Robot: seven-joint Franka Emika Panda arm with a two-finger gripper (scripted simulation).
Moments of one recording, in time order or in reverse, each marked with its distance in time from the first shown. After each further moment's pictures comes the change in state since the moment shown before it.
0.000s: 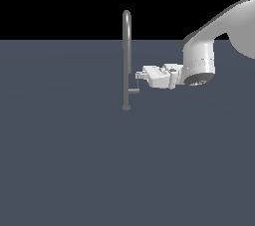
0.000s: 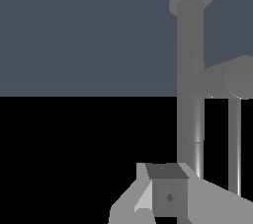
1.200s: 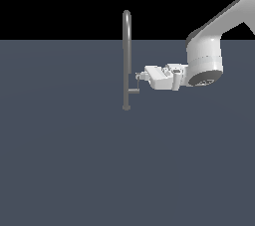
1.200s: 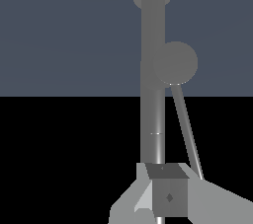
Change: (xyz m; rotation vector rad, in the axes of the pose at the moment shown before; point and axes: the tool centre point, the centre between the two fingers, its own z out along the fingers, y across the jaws) arm -0.007 0.034 0.000 0.008 0.003 -0.001
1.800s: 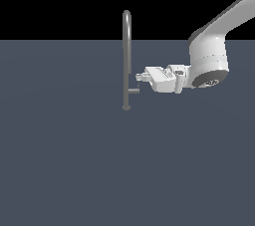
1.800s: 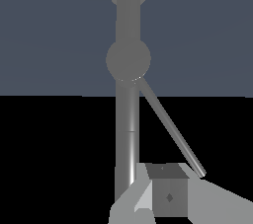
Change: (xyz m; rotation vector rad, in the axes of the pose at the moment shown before) arm -0.002 0.023 0.000 -0.002 -0.002 -0.005
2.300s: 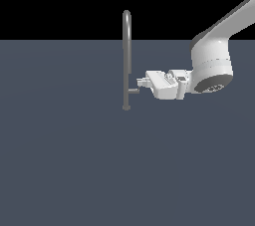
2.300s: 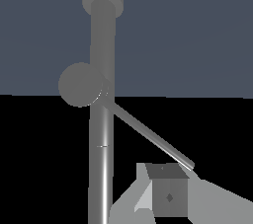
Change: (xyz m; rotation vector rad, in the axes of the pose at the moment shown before) arm 0.012 0.023 0.000 -0.001 0.001 -0.007
